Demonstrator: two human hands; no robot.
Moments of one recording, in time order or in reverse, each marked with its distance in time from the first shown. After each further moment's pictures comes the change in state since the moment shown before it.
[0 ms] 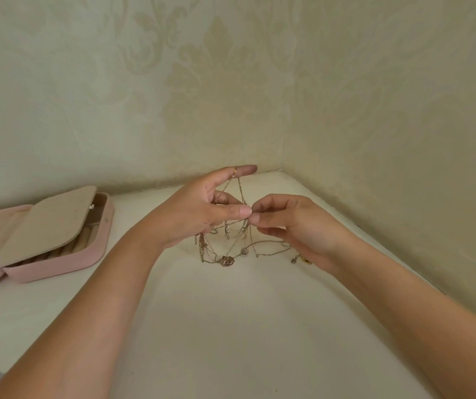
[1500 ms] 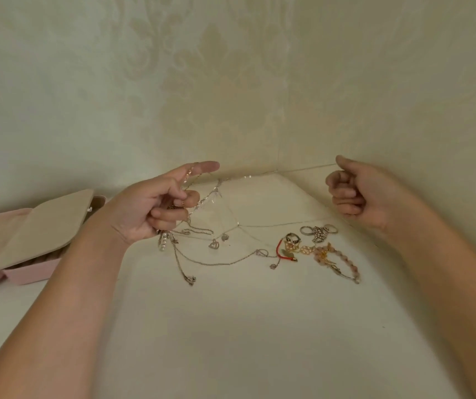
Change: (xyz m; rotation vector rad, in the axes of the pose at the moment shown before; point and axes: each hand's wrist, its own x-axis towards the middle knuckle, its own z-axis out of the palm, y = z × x) left_hand -0.015 -0.005 -0.044 -0.432 -0.066 -0.149; right_hand 0.007 -0.024 -0.091 0.240 0.383 0.210
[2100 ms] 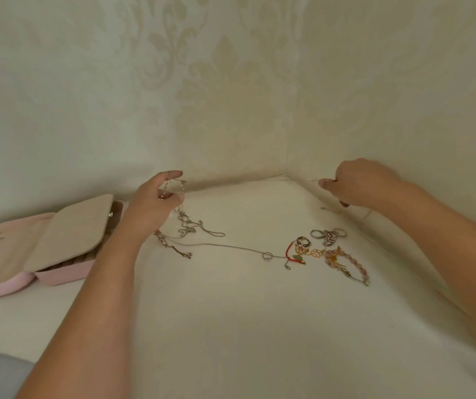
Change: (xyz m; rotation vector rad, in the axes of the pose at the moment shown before) left_hand 0.010 -0.026 -0.041 0.678 0.726 0.132; right_hand 0.012 -0.023 0.018 -1.674 0.275 -0.227
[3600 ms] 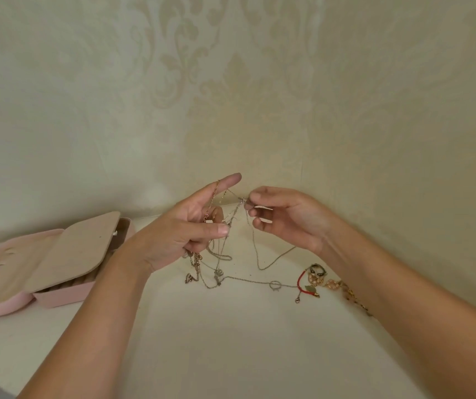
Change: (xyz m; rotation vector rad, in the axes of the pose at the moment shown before) left_hand -0.015 0.041 0.010 -0.507 -0.689 0.123; right_hand -0.003 -0.090 0.027 1.807 -0.647 -0.399
